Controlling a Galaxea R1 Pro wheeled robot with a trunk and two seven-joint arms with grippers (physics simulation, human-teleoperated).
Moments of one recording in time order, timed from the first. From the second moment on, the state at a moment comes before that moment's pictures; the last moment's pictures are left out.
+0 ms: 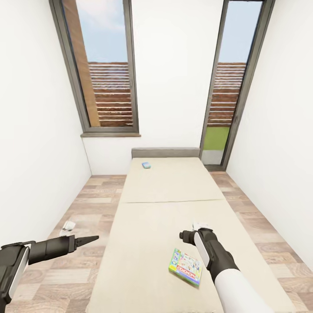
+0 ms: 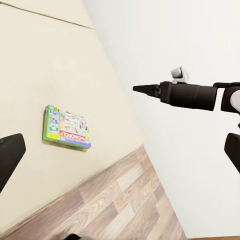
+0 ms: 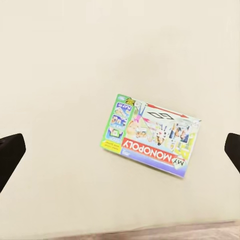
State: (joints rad) left arm -0.35 0.28 0.33 -1.26 0.01 0.92 -1.35; right arm -0.64 0.17 -0.11 -0.73 -0.06 0.63 -0.14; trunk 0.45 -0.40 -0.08
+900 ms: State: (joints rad) left arm -0.34 0.28 0.35 -1.25 0.00 0.92 -1.35; right arm -0.64 0.17 -0.11 -0.73 -0.06 0.62 -0.15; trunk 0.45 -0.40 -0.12
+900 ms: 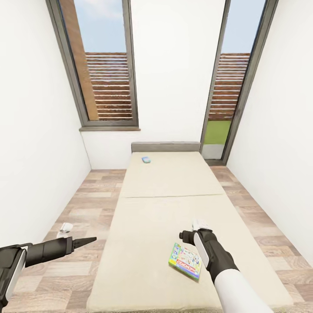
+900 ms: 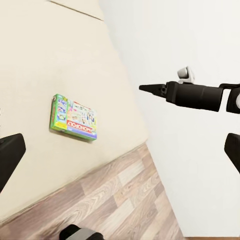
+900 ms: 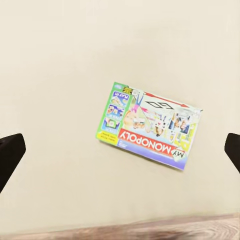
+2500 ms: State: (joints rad) left arm -0.34 0.28 0.35 -1.24 0.01 0.92 -1.34; right arm -0.70 0.17 -0.11 -0.73 -0.06 0.57 -0.15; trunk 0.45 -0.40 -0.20
